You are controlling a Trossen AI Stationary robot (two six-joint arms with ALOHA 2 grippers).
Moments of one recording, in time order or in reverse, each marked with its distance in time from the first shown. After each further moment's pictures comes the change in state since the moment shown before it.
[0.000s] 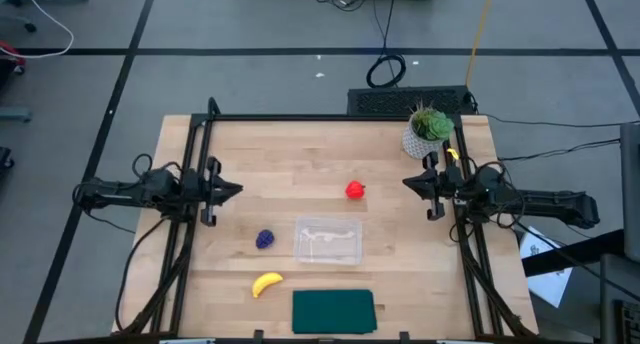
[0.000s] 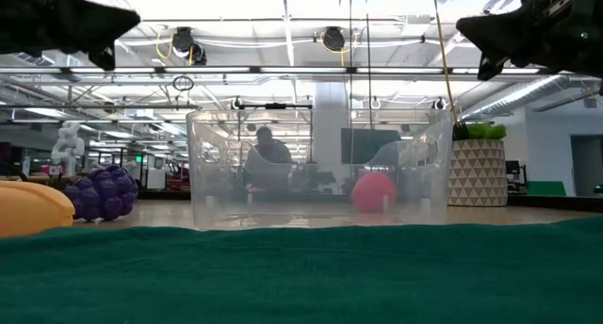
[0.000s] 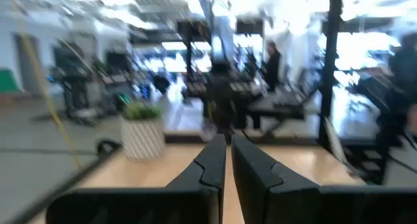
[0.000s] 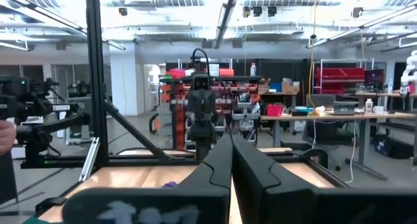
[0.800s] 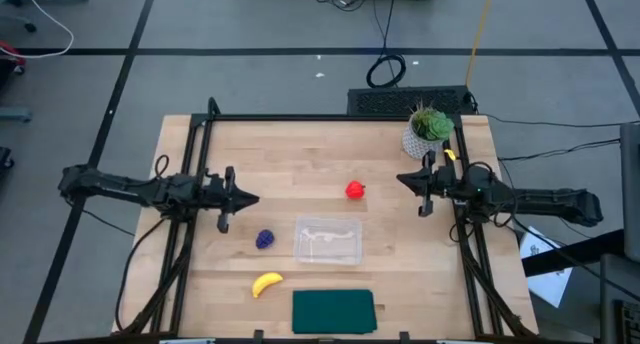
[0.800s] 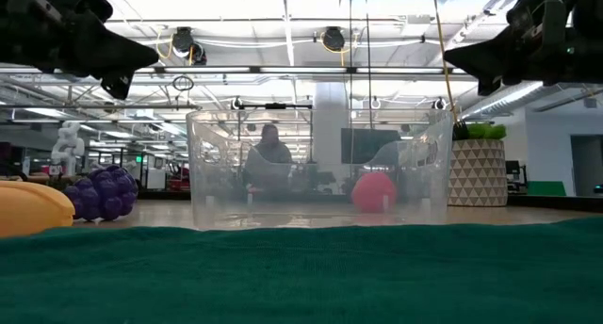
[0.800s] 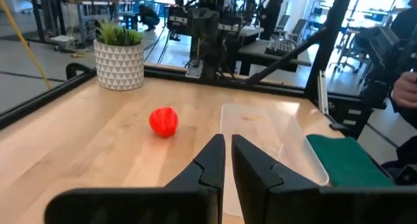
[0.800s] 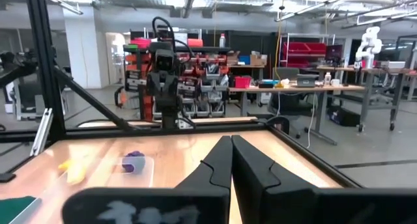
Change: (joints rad) left arm -0.029 0.363 0.000 0.154 -0.011 -0.164; right arm 0.000 0.072 0.000 -0.064 0.132 -0.054
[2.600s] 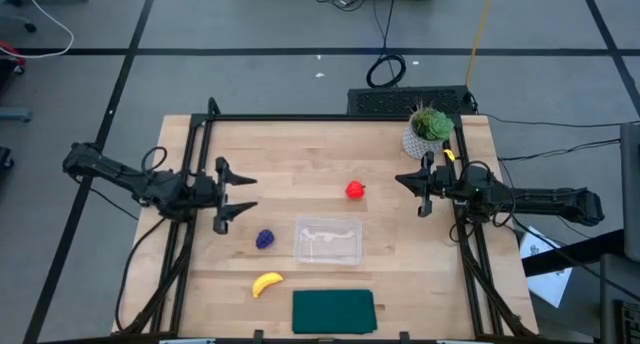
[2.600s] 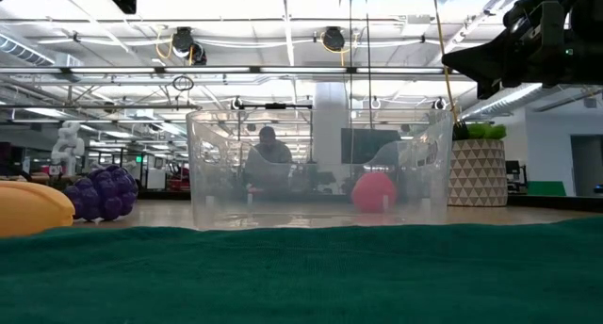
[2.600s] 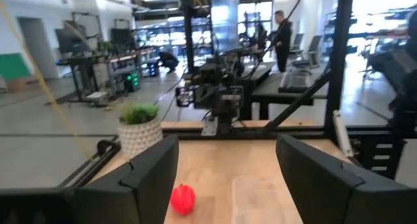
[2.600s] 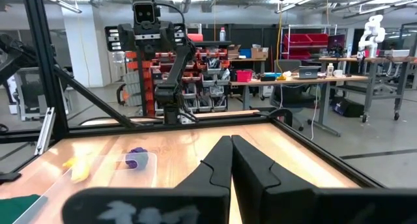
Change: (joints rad) left arm -0.250 0.210 0.341 0.015 -0.312 0.227; right arm 0.000 0.022 0.000 0.003 0.000 0.033
